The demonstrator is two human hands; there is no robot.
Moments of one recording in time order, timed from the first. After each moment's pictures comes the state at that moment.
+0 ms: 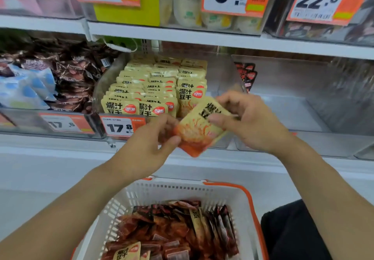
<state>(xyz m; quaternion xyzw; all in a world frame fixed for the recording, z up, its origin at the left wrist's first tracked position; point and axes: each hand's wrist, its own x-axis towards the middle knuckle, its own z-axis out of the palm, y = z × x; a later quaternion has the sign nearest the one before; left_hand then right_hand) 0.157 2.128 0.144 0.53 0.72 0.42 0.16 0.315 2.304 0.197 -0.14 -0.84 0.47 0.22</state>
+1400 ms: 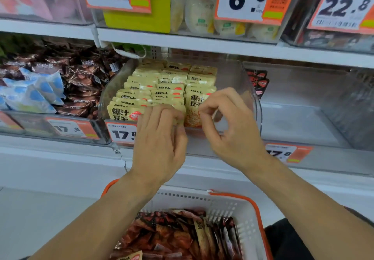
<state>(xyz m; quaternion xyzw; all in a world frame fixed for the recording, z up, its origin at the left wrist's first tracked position) 0.163 2.162 0.129 0.49 0.72 0.42 -0.26 0.270 2.289 0.171 -0.02 -0.87 0.21 0.44</state>
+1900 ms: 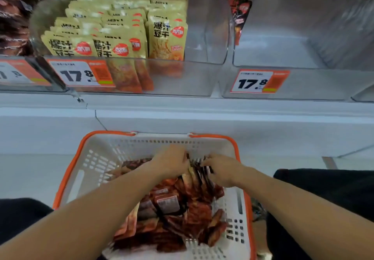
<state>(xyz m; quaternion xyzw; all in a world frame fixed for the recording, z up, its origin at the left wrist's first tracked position) 0.239 2.179 -0.043 0.49 0.80 0.07 0.33 0.392 2.299 -0.062 -0.21 -0.91 0.17 -0.30</state>
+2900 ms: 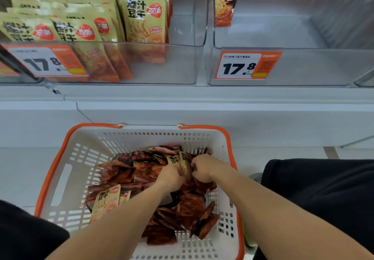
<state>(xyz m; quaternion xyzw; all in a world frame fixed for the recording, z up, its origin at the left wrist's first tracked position) 0.292 2.174 -0.150 0.30 0.84 0.10 0.45 0.382 2.291 -0.120 -0.28 -0.86 0.27 -0.33</state>
